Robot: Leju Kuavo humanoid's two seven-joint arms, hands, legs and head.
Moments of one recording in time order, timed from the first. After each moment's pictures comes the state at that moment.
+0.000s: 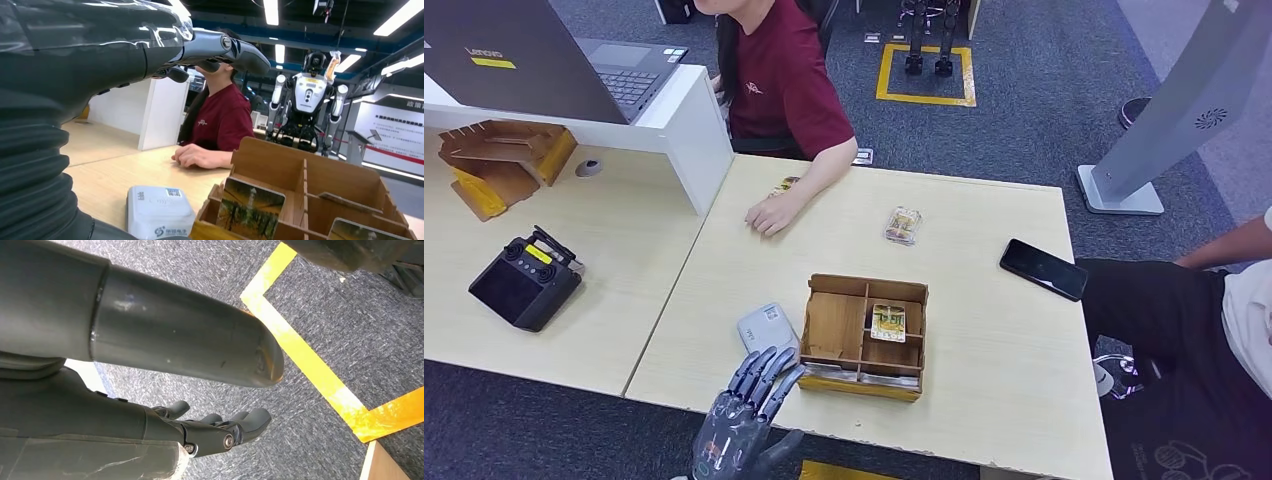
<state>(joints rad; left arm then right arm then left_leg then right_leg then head) 0.17 0.10 -0.66 -1.54 -1.33 0.68 -0.09 -0.02 0.14 -0.55 -0.20 1.50 -0.34 0.04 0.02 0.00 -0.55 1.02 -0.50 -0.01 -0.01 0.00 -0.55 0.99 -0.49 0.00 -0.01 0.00</state>
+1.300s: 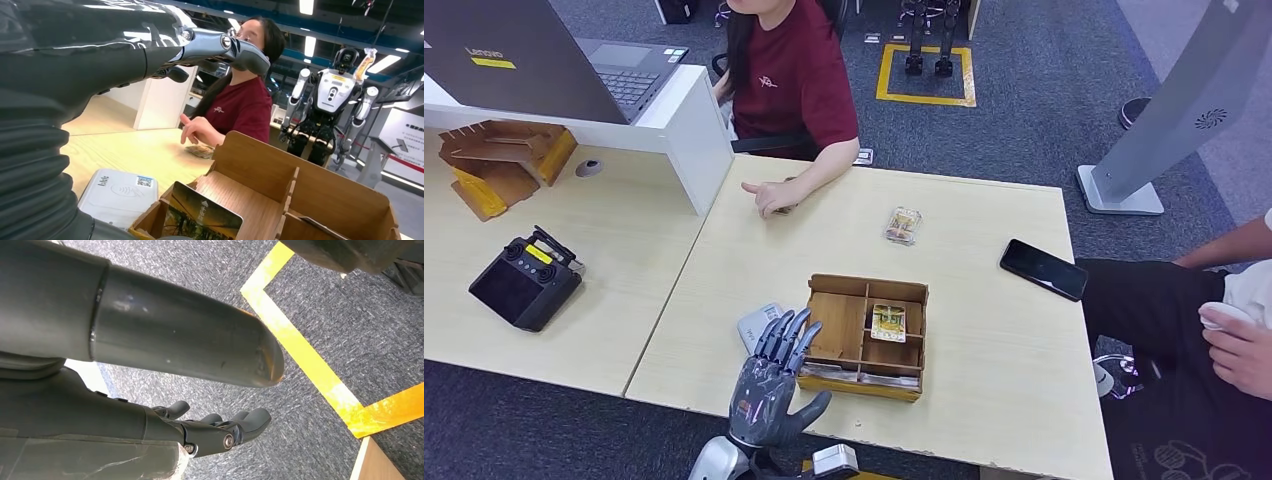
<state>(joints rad) 0.05 -0.13 -0.53 -1.33 -1.27 0.68 -0.19 -0.02 0.14 -0.56 -0.20 1.55 -0.34 0.04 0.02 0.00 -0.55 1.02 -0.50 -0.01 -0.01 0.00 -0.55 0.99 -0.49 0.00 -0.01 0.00</state>
